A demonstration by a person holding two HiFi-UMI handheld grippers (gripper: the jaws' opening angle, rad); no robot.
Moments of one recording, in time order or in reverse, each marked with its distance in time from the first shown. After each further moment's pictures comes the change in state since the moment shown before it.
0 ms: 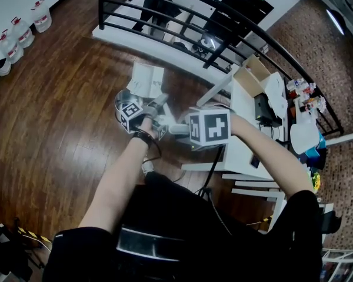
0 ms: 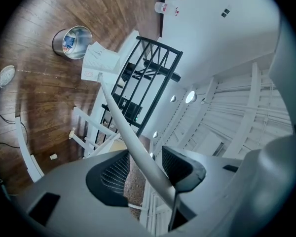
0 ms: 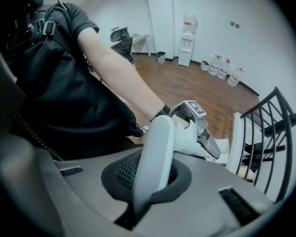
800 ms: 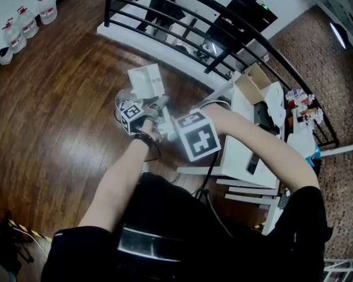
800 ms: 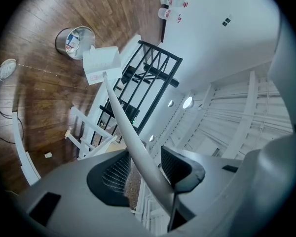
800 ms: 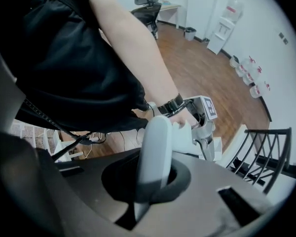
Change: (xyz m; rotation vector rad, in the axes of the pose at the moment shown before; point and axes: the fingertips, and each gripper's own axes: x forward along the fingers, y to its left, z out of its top) left arm -0.007 0.002 0.035 -0.037 -0.169 -0.051; right arm -0.004 0.002 0.008 -0.330 0.343 0.000
